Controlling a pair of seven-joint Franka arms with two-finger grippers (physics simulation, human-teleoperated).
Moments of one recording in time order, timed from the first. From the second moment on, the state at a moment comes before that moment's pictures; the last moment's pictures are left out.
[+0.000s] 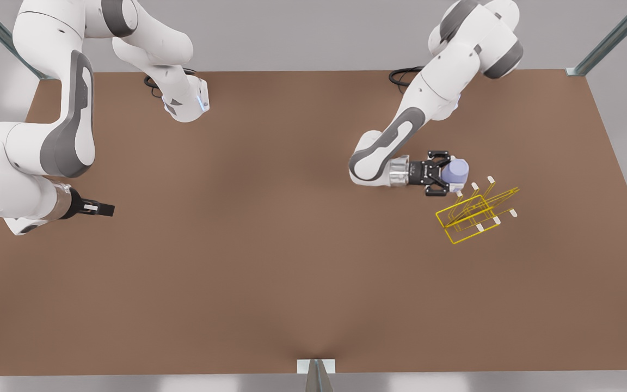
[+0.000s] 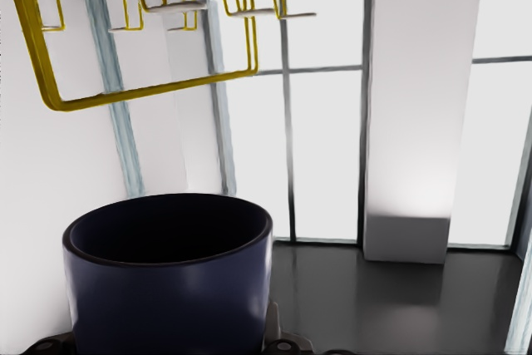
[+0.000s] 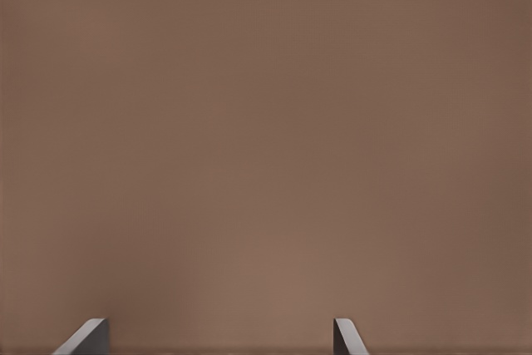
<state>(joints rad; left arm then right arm) -0.26 0.57 -0.53 -2.10 1.40 0.79 0.56 -0.07 0.30 0.03 -1.39 -0.04 1.44 0.13</state>
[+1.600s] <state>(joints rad) -0.07 0.12 -0.13 -1.35 0.14 1.17 0.15 -0.10 0.31 0.03 -1.34 -0.06 1.35 0.13</state>
